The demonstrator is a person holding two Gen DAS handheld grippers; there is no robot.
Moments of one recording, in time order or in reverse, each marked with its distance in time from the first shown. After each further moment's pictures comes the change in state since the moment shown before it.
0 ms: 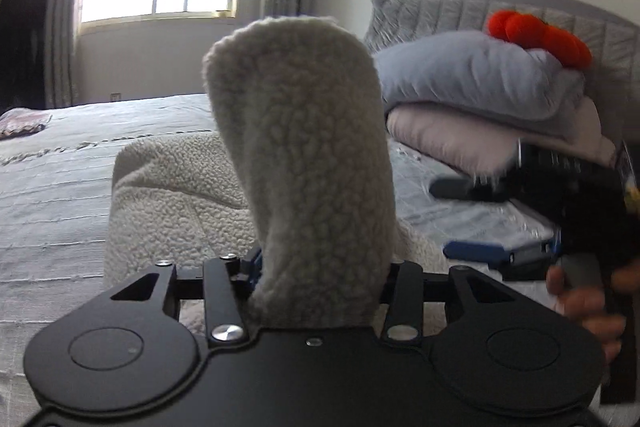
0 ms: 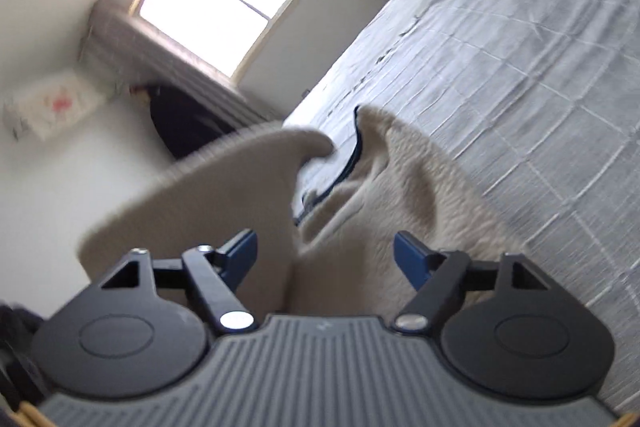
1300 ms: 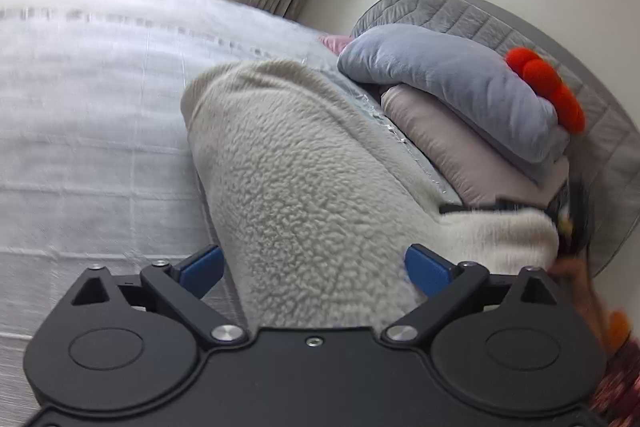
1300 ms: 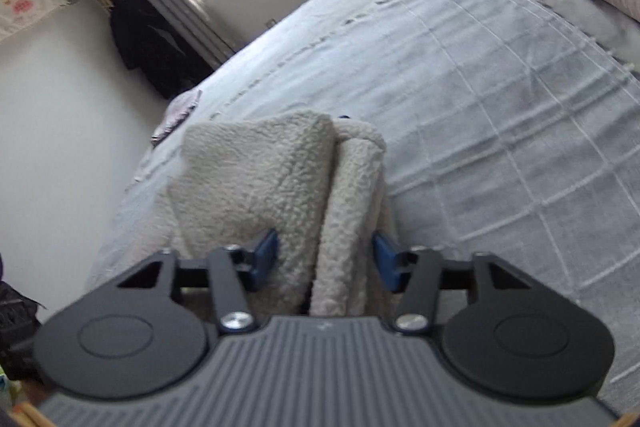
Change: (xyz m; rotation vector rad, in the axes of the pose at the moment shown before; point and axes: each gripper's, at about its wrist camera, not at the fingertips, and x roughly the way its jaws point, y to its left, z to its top) left arm 0.010 0.127 0.001 -0.421 0.211 -0.237; right arm 0.043 -0.005 0.075 -0.257 0.240 -0.281
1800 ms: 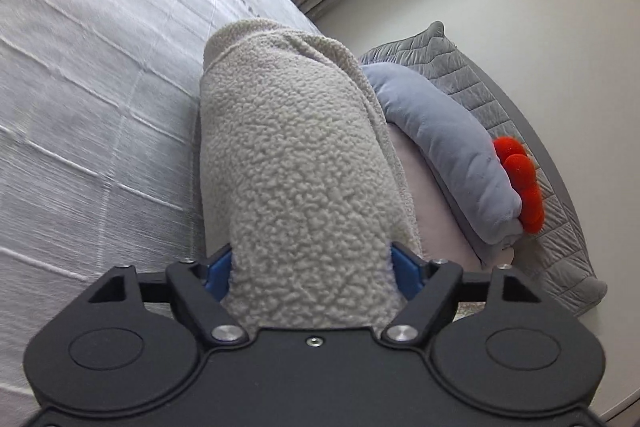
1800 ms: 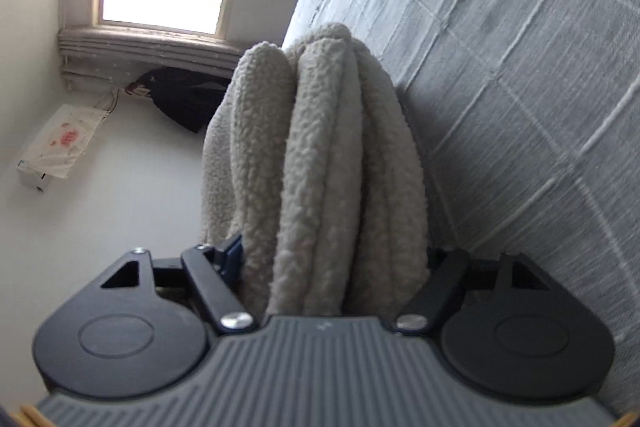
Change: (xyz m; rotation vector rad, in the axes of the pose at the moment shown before) left arm -0.025 0.036 -0.028 -0.340 -0.057 -0.166; right arm 0.037 -0.035 -0.060 0.420 0.080 0.418
